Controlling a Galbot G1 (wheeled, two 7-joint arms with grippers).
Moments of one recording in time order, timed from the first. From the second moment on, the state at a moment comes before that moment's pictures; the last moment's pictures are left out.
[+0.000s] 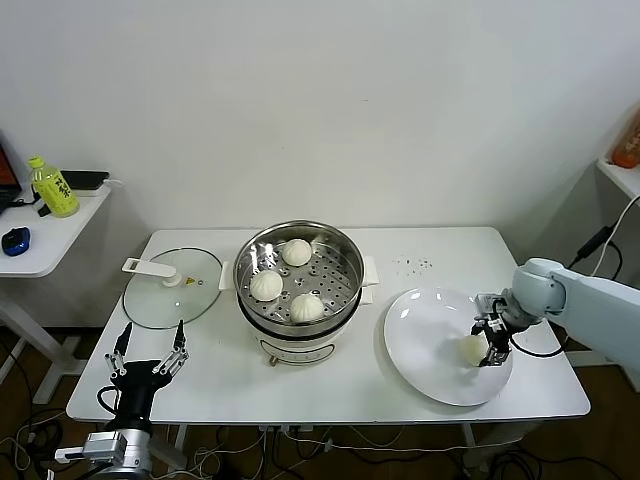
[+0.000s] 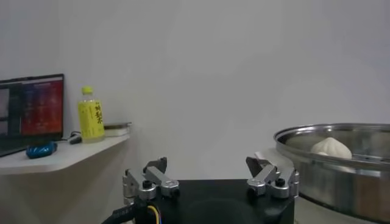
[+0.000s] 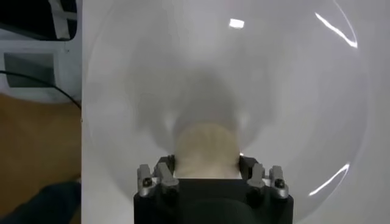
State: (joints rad) left arm 1.68 -1.59 -0.75 -2.11 -0.03 -0.06 0.09; right arm 0.12 0.53 -1.16 1.35 0.12 -0.30 -0.97
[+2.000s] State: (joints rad) left arm 1.67 -1.58 -0.77 -2.10 0.00 -0.07 0.09; right arm 0.76 1.18 -1.49 1.23 0.60 -0.36 -0.98
